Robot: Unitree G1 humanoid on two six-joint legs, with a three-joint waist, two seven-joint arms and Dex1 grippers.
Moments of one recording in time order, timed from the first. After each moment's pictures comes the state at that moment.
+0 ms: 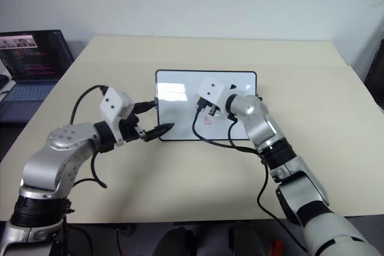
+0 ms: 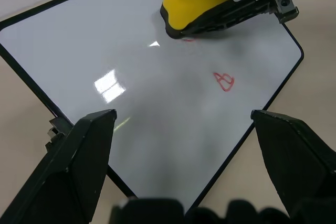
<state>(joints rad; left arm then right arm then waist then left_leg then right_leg) -0.36 0.71 0.06 -0.27 -0.40 0.60 -0.73 -0.91 -0.25 0.37 0.33 -0.25 0.31 0.55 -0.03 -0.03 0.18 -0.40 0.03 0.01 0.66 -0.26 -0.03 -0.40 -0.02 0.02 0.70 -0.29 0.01</state>
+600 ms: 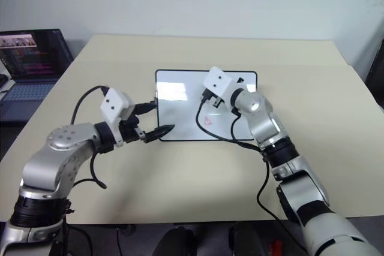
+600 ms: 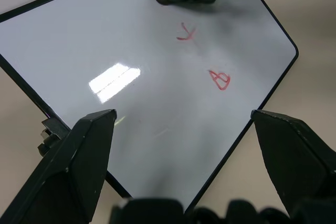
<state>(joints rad) -0.36 0.71 0.06 -0.27 -0.40 0.60 -0.76 -0.91 -0.25 0.32 0.33 -0.26 0.31 0.49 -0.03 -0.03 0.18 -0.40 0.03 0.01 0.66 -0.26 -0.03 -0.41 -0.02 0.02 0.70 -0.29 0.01</state>
